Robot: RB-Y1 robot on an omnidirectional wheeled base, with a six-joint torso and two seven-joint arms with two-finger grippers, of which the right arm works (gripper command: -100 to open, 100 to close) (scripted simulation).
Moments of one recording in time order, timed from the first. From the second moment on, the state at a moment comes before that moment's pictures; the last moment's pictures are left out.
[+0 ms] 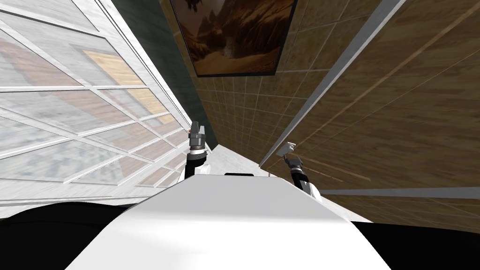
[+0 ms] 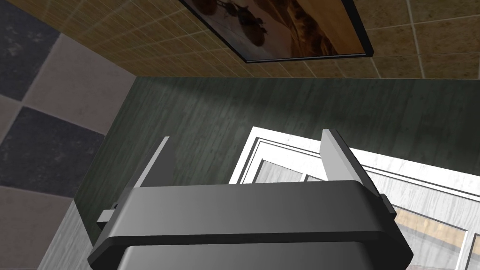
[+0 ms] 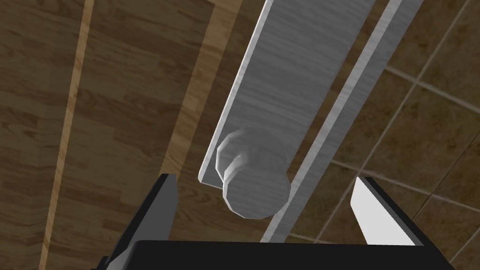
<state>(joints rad) 0.24 -0.08 -0.70 -1.37 1.00 -0.49 0.82</state>
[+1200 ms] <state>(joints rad) 0.15 -0.07 -0.66 -1.35 0.83 -0.47 0.68</state>
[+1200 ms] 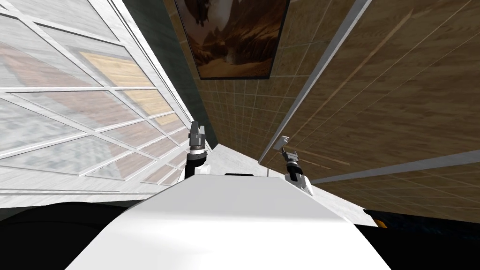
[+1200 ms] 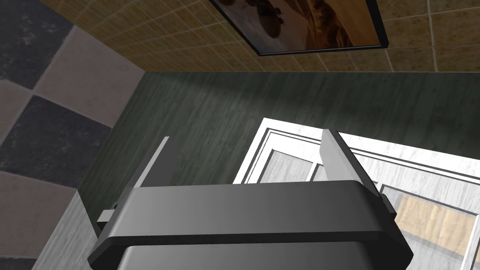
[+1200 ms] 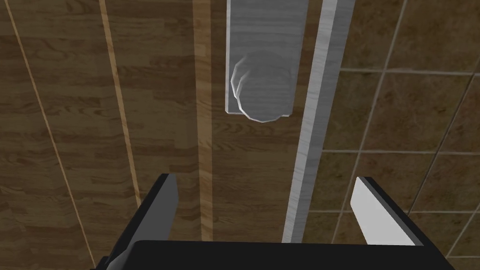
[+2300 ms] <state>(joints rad) 0.13 -0.07 -0.67 -1.34 0.83 -0.46 0.69</state>
